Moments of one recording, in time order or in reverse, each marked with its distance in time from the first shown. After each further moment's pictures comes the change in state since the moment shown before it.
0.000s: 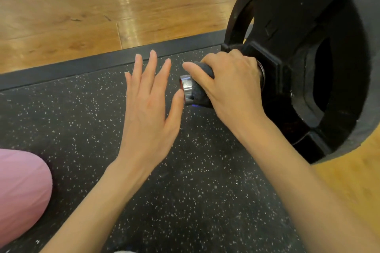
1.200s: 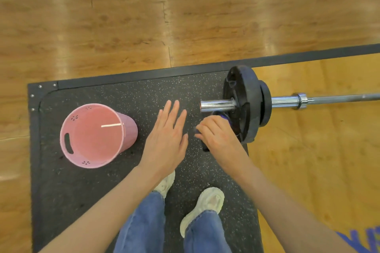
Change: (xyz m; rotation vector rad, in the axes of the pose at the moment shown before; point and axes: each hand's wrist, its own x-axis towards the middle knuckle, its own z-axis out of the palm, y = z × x) left_hand -0.035 0.172 -0.252 0.412 -0.437 -0.074; right_hand -0.052 -0.093 -0.242 0.193 -0.263 -0.523
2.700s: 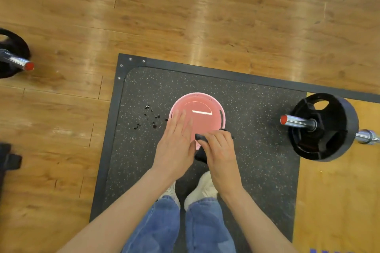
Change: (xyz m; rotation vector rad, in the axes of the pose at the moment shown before) left_hand -0.183 -0.275 -0.077 -0.247 -0.037 -0.255; right_hand 0.144 -0.337 0.091 0.212 -0.005 0.272
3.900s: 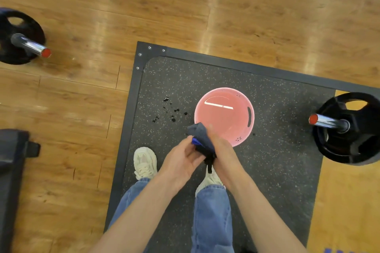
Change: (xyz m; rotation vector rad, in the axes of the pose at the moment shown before) left_hand -0.023 -0.056 -0.014 -1.964 -0.118 -1.006; right_hand 0.040 -0.079 0.044 0.998 -0.411 1.085
